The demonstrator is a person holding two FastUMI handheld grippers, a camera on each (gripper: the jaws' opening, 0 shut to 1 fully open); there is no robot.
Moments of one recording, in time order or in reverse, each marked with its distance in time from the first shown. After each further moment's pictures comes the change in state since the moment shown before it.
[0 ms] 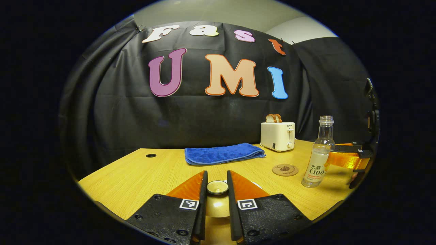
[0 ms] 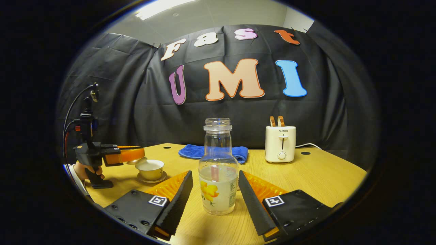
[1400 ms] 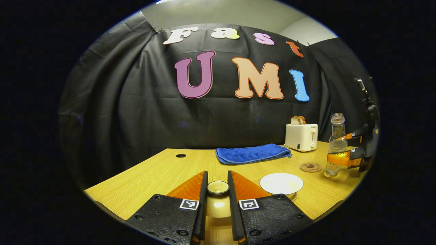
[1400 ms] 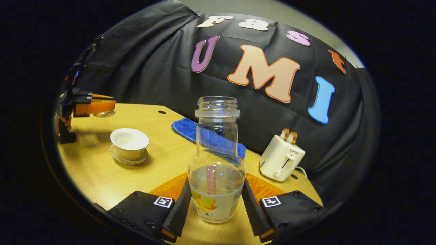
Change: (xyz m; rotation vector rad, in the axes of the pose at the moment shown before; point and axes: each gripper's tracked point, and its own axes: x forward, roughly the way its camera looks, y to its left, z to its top) left arm -0.025 0.084 -0.001 -0.001 -0.008 0.167; right arm 0.064 0.023 0.008 -0.514 0.159 -0.012
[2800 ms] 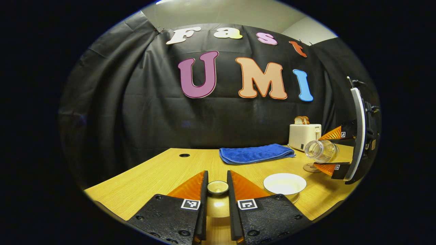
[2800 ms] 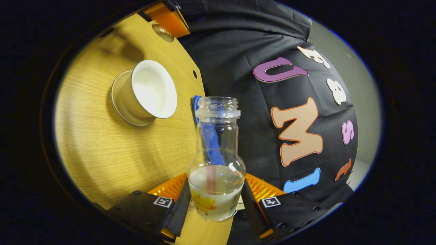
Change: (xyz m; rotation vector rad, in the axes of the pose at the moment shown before) left arm -0.001 0.005 -0.002 -0.003 0.000 0.030; right arm 0.036 0.044 0.019 -0.836 0.010 -0.065
